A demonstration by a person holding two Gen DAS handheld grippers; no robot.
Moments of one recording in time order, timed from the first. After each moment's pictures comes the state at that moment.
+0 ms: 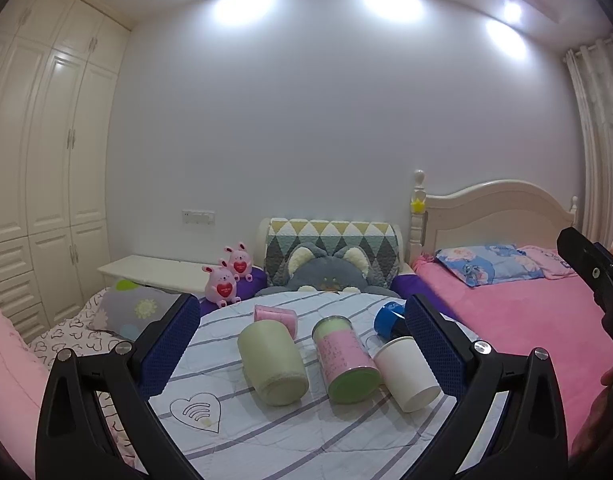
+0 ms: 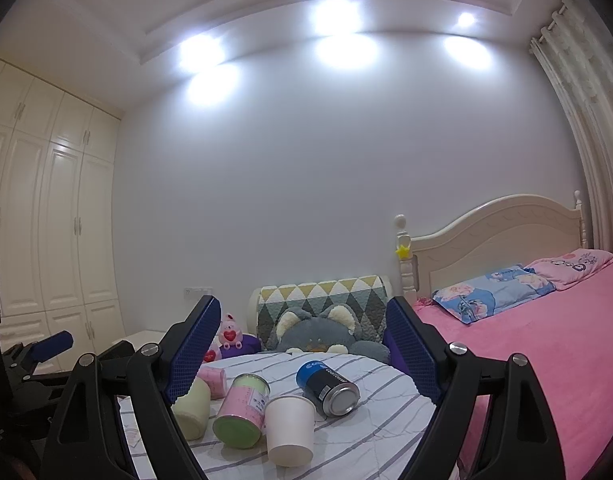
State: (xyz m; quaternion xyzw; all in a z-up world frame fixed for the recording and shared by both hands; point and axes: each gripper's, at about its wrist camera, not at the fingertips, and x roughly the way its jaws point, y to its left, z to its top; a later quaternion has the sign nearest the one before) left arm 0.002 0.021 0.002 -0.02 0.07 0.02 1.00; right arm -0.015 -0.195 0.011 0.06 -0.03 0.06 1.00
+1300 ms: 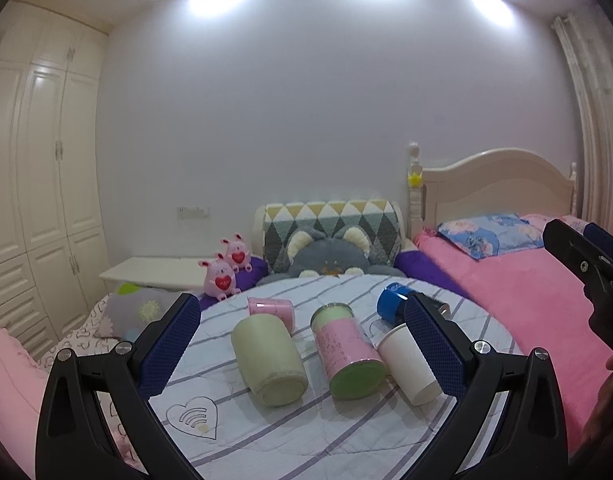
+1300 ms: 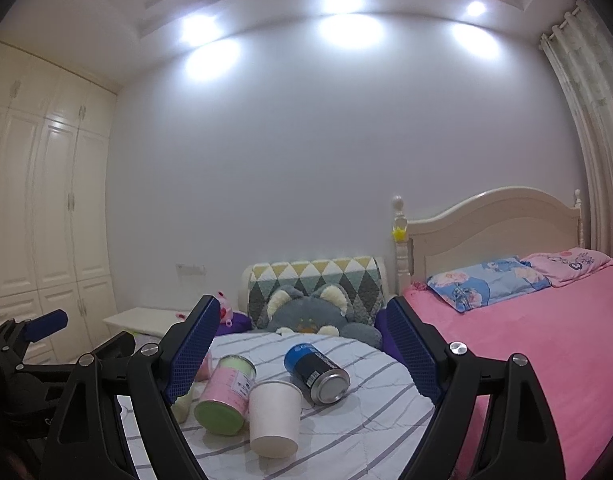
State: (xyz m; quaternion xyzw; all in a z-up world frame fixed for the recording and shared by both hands) left arm 0.031 0.004 -0.006 0.03 0.11 0.02 0.99; right arm 0.019 -0.193 0.003 0.04 0.02 0.05 1.00
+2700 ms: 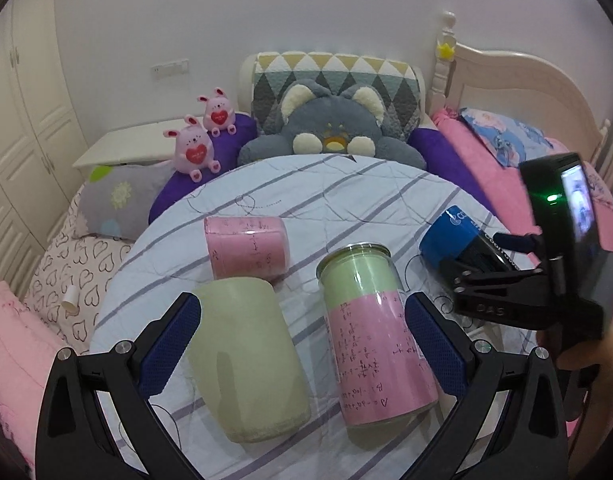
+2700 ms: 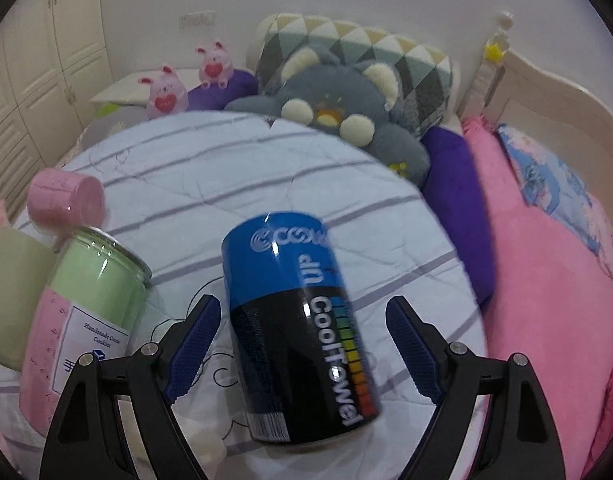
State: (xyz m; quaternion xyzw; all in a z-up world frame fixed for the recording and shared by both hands) left arm 0.215 0.019 -0.043 -0.01 0.40 0.01 0.92; right arm 0.305 -0.161 -0.096 -0.11 0.47 0.11 0.87
